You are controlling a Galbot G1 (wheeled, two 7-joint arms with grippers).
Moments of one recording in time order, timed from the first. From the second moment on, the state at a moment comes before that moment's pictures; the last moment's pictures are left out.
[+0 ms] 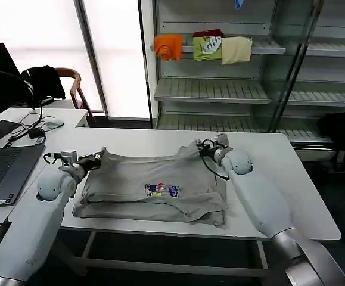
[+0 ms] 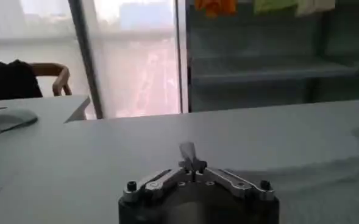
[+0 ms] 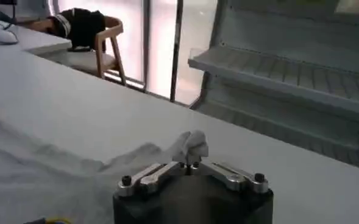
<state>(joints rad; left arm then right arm) 0.62 -0.99 -0.30 -1.39 -0.54 0.54 0.09 -0.31 1.26 0.00 1.14 0.40 -0.53 -0.19</state>
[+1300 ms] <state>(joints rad) 1.06 -0.98 -0.47 -1.84 -0.50 0.57 -0.18 -0.82 0.97 0.14 1.82 0.48 -0.55 -0.13</state>
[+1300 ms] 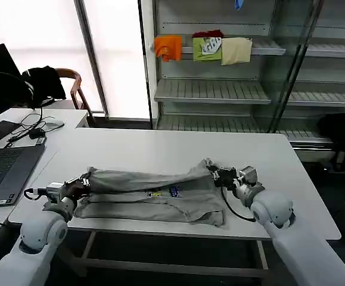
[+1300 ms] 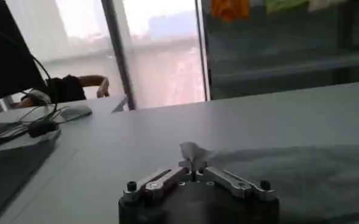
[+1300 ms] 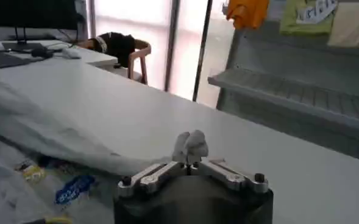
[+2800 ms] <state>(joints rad) 1.16 -0.99 -0.45 -1.86 -0.38 0.58 -0.23 -1.03 1.05 0.17 1.88 0.47 -0.55 0.18</state>
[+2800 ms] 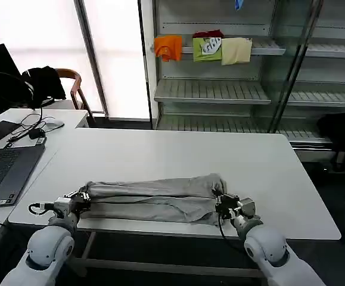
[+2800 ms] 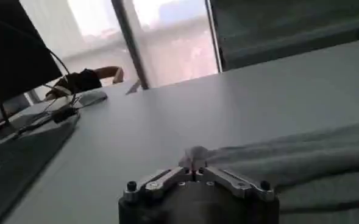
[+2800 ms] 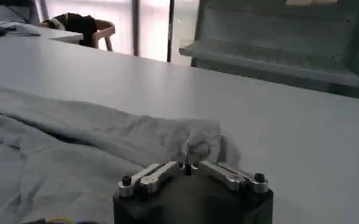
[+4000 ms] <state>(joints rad) 1.31 -1.03 -0.57 -2.02 -0.52 0.49 -0.25 -1.28 1.04 0.42 2.14 0.40 -0.29 0.22</state>
